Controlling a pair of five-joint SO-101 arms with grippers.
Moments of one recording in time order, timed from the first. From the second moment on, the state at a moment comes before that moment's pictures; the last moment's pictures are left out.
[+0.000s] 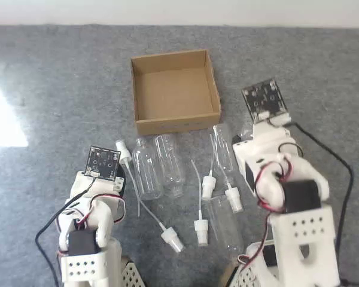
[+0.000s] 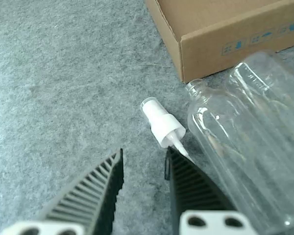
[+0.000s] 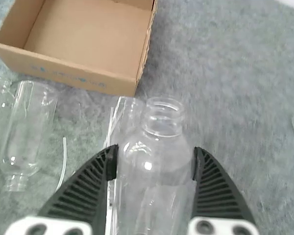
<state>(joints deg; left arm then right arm) -11.1 -103.5 97.3 59.9 -12.7 -13.1 -57.1 42.7 65.8 10.5</state>
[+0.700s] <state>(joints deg) -14.5 -103.5 93.9 66.8 -16.5 -6.1 -76.0 67.6 48.1 4.1</state>
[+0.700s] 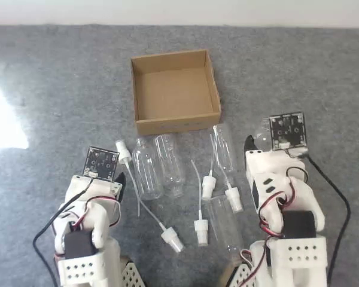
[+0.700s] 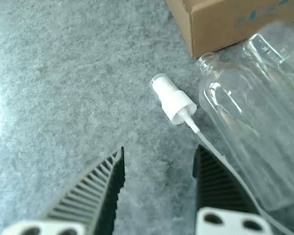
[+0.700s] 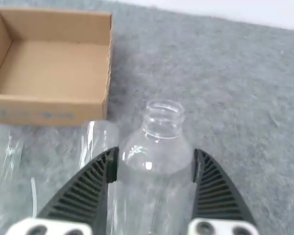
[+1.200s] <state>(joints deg) -14.5 -103.5 80.5 68.5 -22.3 -1.1 -79.8 74.0 40.7 -1.5</state>
